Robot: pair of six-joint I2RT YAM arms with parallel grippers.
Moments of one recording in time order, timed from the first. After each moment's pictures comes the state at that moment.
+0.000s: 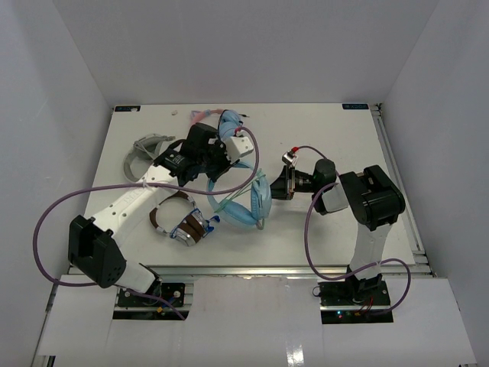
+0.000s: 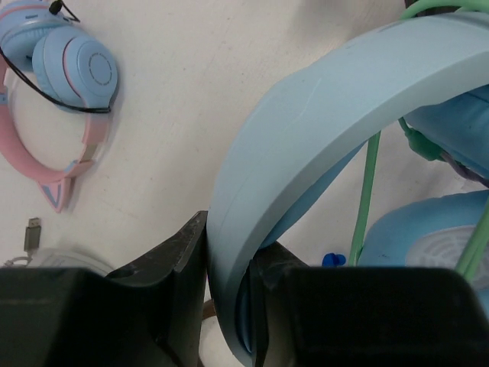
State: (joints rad) left arm -0.59 1.44 1.30 -0.57 0.15 0.53; right arm 0.33 1.95 0.67 1.25 -1.20 1.33
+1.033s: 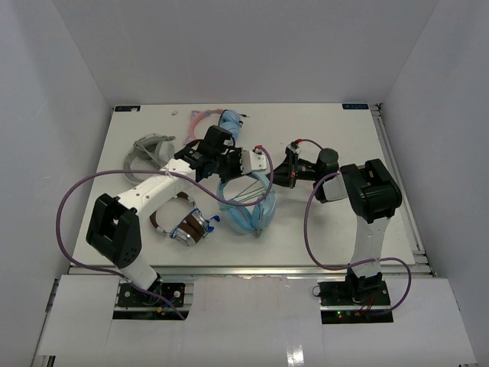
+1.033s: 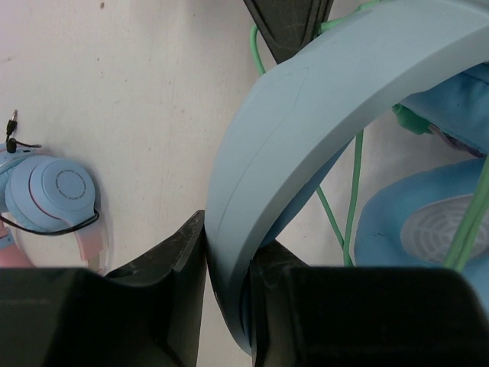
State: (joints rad) left arm -0.61 1.62 1.32 -0.50 0.33 0.87; right arm 0.27 2.03 0.82 1.25 -1.22 1.60
